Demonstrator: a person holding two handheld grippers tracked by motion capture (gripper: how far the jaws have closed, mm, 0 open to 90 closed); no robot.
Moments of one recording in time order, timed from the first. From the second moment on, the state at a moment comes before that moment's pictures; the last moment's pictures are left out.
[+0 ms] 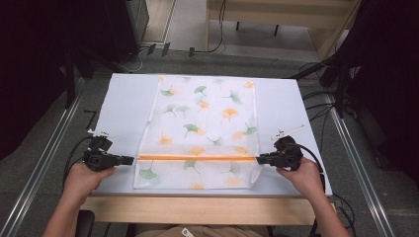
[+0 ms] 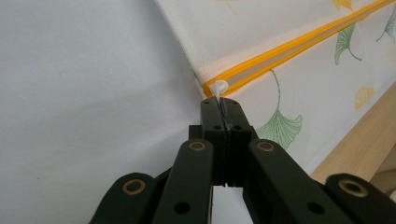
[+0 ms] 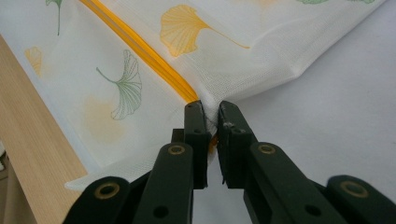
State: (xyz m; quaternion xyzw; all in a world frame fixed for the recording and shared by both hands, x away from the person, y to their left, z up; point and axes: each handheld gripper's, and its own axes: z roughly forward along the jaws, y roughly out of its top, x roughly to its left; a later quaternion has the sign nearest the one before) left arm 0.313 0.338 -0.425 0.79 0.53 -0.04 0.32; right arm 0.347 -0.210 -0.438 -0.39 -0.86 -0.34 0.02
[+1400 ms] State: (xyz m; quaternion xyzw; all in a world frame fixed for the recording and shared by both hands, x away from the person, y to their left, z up) left arm 0.318 0.329 -0.425 0.79 0.49 0.02 0.36; right arm 0.346 -0.223 -0.440 -0.39 -0.84 -0.39 -0.02
